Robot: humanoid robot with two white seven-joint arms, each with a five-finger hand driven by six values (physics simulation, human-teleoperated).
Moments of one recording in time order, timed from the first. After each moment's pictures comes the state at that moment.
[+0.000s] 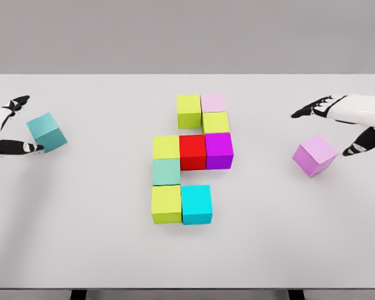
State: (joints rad) left arm -0.17 0.88 -0.37 -1.58 0.23 0.19 0.09; right arm -0.63 -1.19 0.65 -1.69 -0.02 -0.36 0.61
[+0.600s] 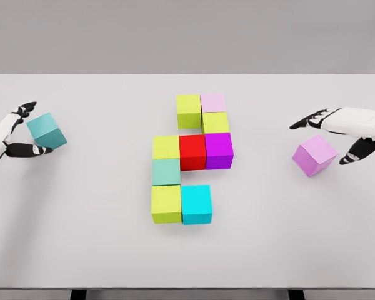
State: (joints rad) left arm -0.19 0.80 -0.38 -1.53 0.23 0.23 0.09; right arm -0.61 -1.13 0.68 -1.63 0.07 -0.34 0.61
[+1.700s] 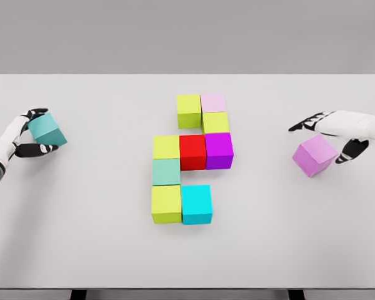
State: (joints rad) left arm -0.24 0.76 -0.42 -1.47 0.23 0.23 0.09; right arm -0.64 -1.02 0.71 -1.50 0.22 -0.34 0.61
